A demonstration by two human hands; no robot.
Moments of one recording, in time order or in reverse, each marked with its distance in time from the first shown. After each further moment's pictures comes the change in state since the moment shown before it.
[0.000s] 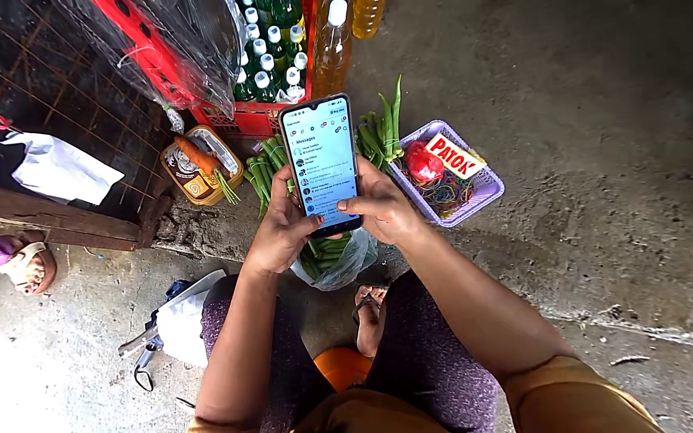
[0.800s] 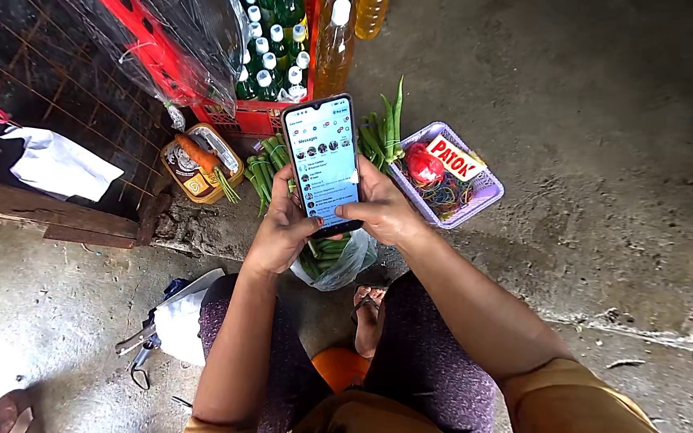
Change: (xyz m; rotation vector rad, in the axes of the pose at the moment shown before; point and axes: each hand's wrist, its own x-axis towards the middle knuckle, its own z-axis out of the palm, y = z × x) left_hand -0.001 0.000 0.001 0.018 0.005 -0.004; right_hand 0.000 -0.003 0.005 -0.092 0.060 0.042
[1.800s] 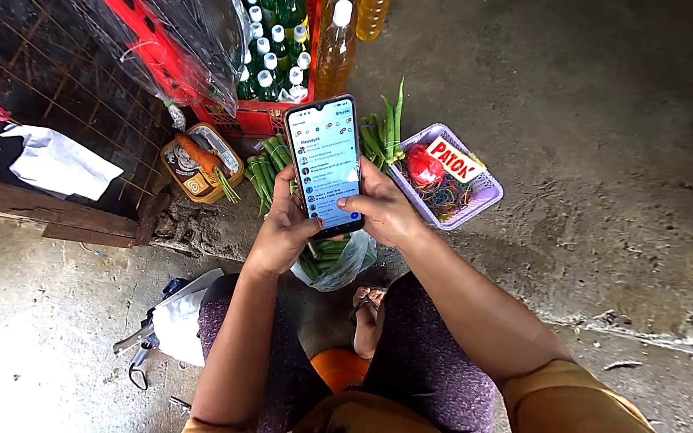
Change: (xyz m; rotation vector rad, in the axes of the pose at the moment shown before) left_hand 0.000 0.000 0.002 0.013 0.003 0.000; right_hand 0.000 0.002 -0.001 0.008 0.007 -0.010
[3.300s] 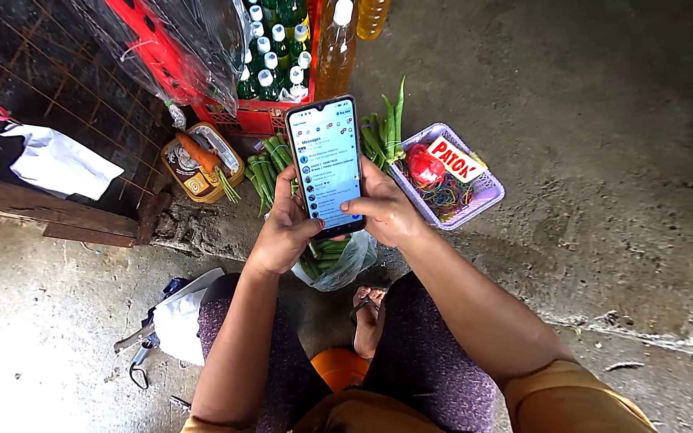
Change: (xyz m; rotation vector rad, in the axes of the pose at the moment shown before) left_hand 0.001 -0.002 -0.001 -0.011 -0.014 -0.005; right_hand 0.000 0.001 -0.002 0.023 -0.007 0.004
